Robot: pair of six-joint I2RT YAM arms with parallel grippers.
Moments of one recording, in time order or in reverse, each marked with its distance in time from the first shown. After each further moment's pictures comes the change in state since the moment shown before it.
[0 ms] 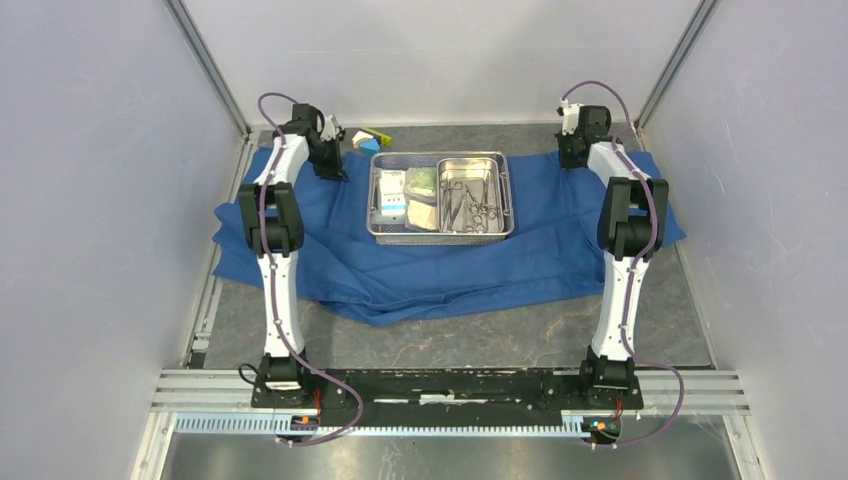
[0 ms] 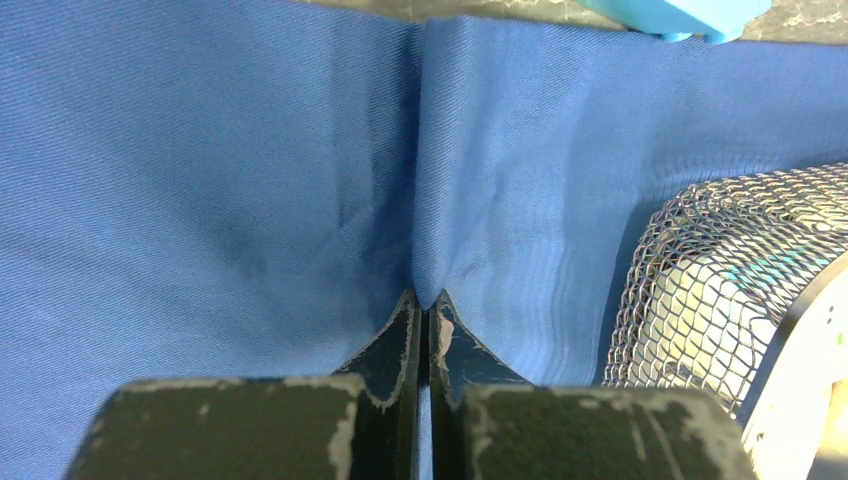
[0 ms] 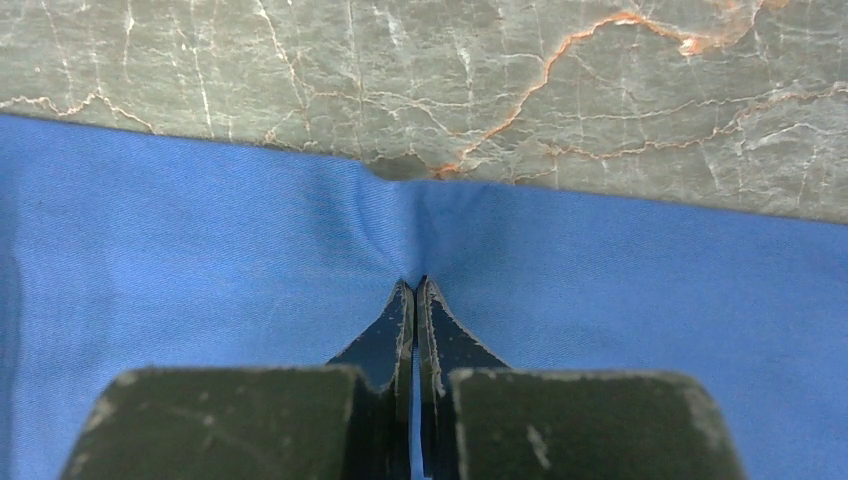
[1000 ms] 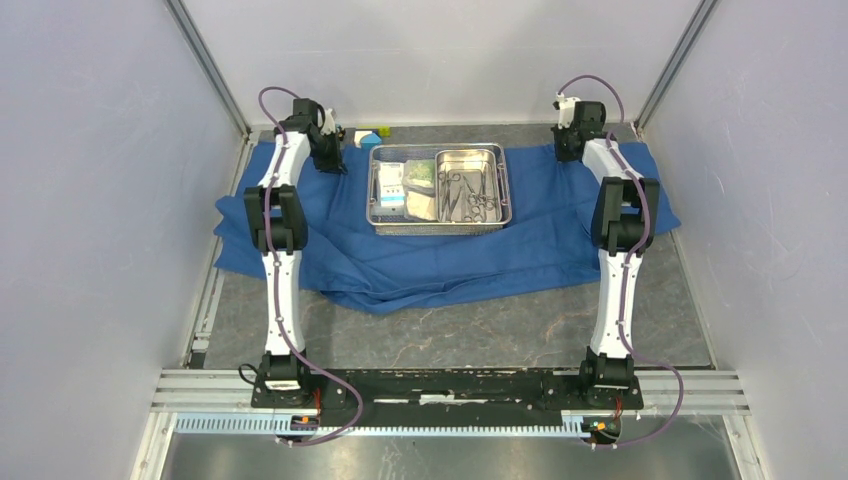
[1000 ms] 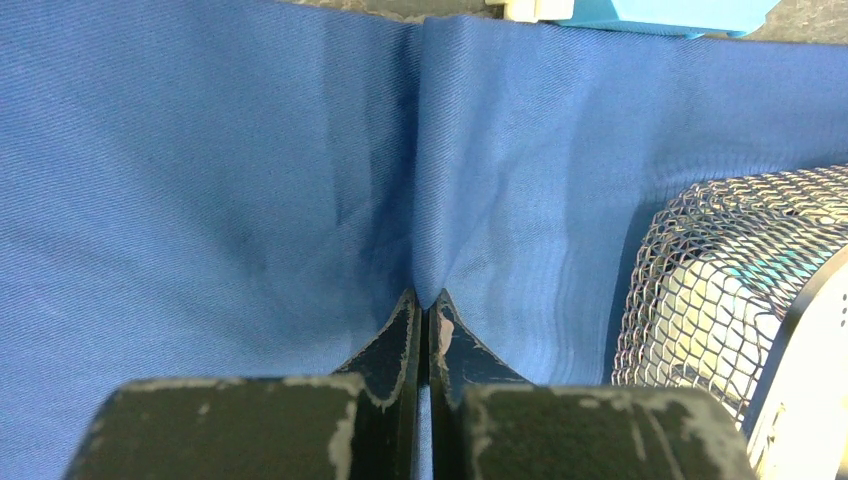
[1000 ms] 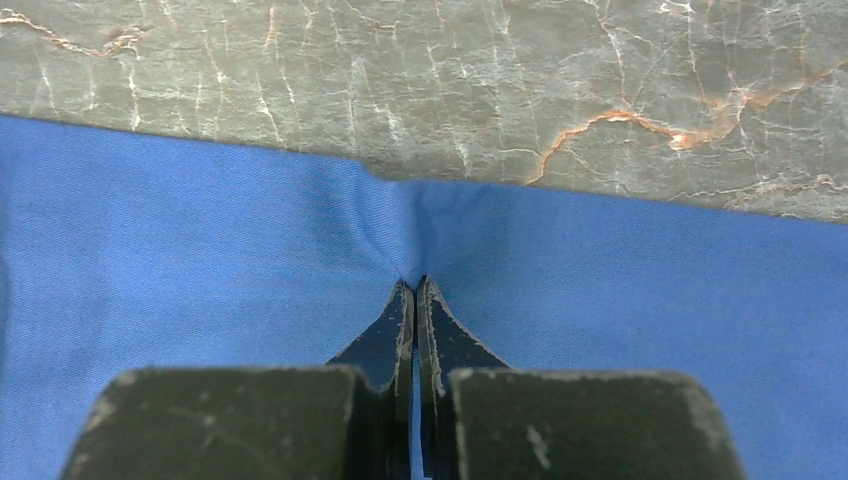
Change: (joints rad) left arm 0.001 0.112 0.204 -0.051 -0.023 0.000; right arm 0.011 0.106 0.160 -0.003 0.005 -0.001
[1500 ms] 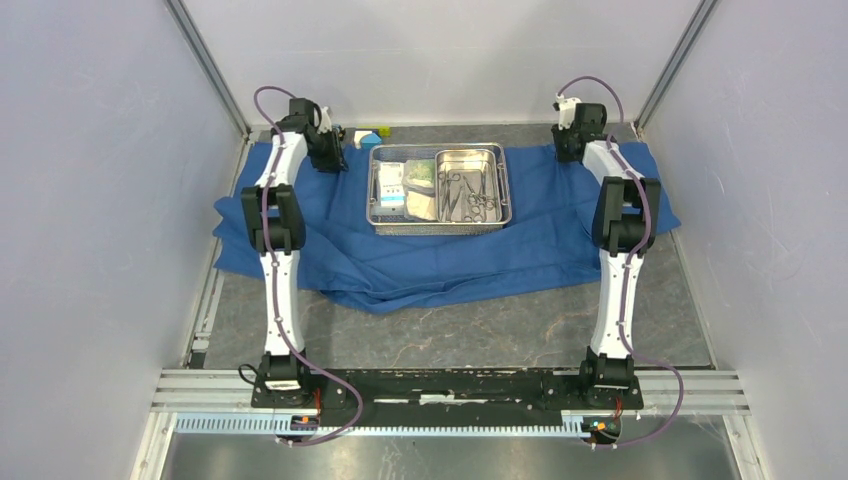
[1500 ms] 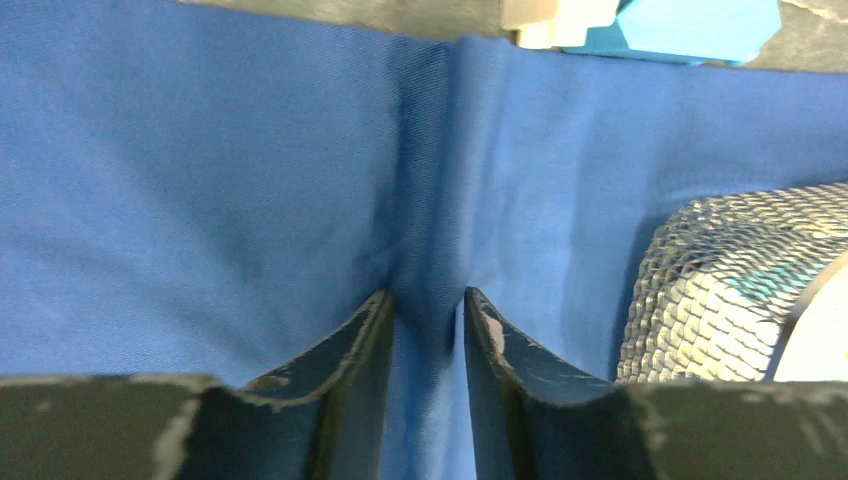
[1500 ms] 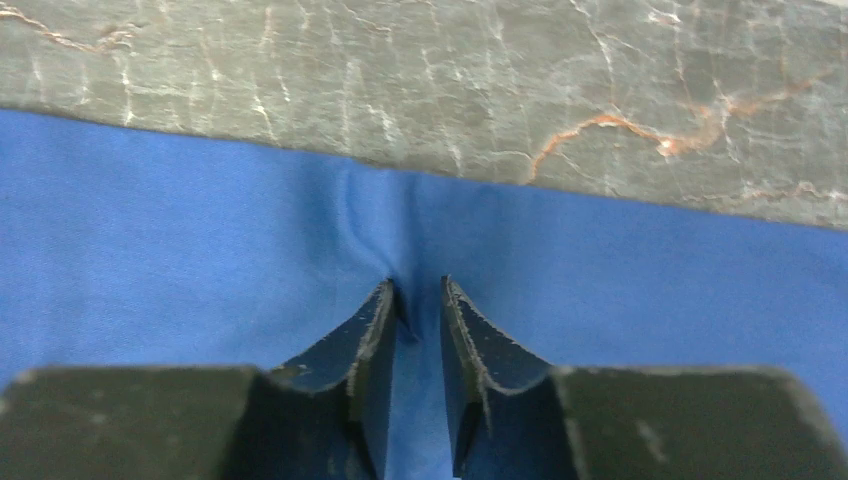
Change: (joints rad) left arm 0.006 0.000 -0.005 0.019 0.003 -0.005; right arm 0.001 -0.005 -0.028 0.039 -0.005 -0.017
